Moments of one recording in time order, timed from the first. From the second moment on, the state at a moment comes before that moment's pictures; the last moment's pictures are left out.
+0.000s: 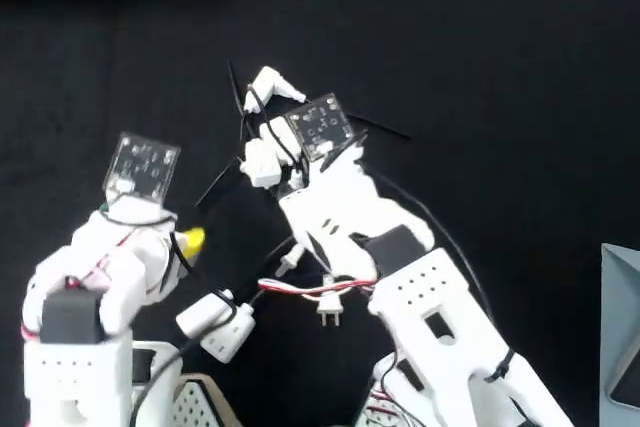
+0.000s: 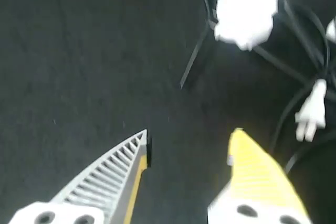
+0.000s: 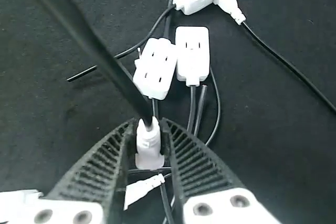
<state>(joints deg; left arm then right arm) -4.6 -70.0 52.1 80.7 -17.7 -29.5 -44.6 57.2 41.4 0.3</state>
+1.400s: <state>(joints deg) 5.3 -28.2 61.8 61.1 -35.6 -29.4 -44.6 57.2 41.4 0.3</state>
